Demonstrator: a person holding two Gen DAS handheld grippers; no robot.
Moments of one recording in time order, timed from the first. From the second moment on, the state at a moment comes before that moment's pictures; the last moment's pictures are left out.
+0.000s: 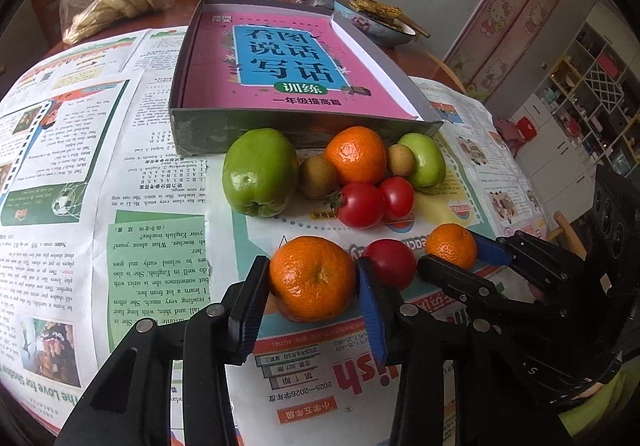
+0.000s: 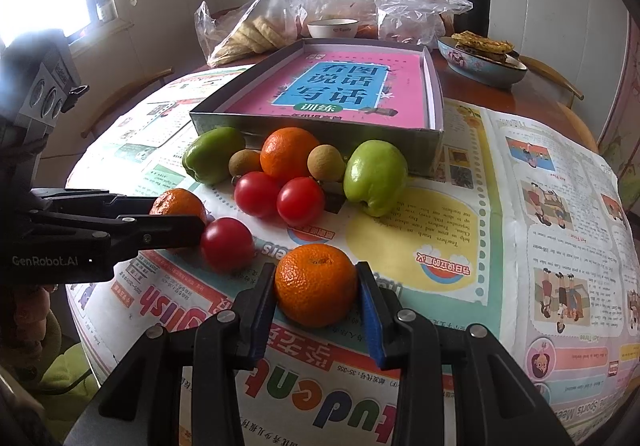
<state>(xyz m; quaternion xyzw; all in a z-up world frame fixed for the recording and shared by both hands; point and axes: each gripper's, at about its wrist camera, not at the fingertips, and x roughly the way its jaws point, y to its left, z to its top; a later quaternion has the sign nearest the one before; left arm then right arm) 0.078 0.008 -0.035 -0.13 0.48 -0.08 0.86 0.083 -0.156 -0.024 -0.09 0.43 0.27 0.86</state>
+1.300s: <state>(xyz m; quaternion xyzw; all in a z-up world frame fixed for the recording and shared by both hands) 0.152 0.041 0.012 -0.12 0.43 -0.03 0.90 0.167 -0.136 0.037 -0.08 0.36 0.26 0.89</state>
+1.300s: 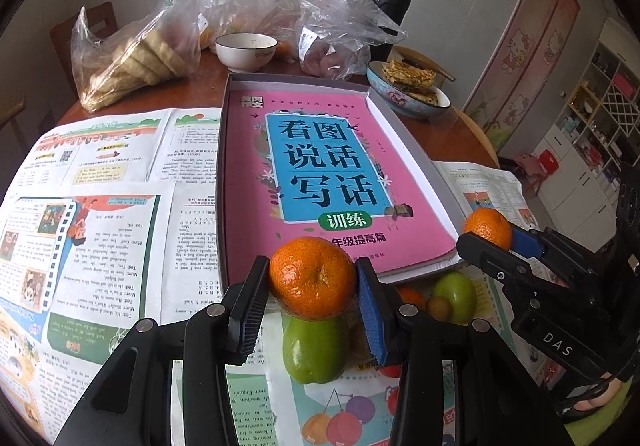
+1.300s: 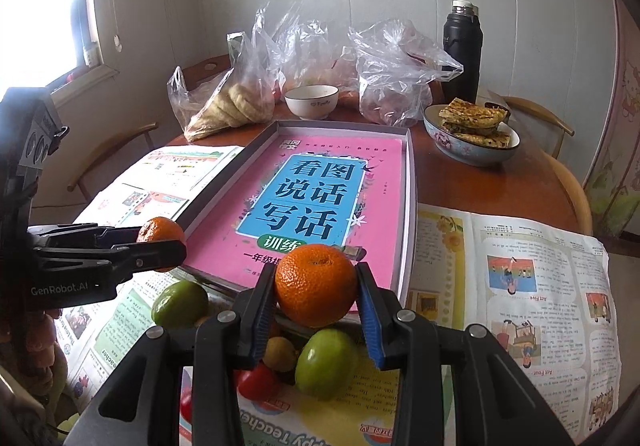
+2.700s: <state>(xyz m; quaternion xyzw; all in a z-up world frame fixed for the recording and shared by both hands) 0.200 0.034 -0.022 -0.10 0.47 -0.02 0.88 0.219 -0.116 -0.006 -0.10 0.43 0.24 0.86</state>
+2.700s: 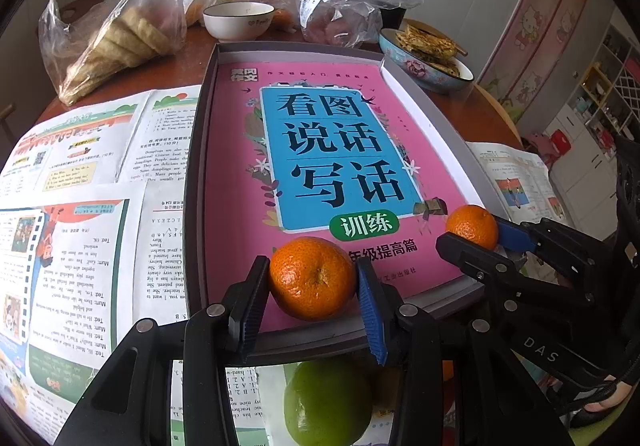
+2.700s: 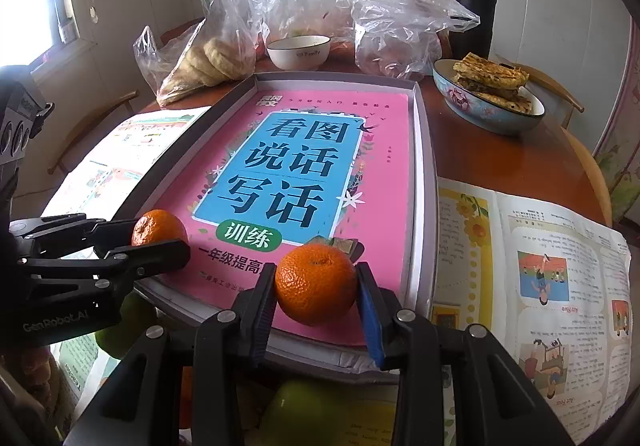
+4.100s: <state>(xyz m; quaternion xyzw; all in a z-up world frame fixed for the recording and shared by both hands) 0.185 0.037 -0.011 -0.11 0.46 -0.02 0.88 0.206 -0.126 0.002 -0.09 0.42 0.23 0.87</state>
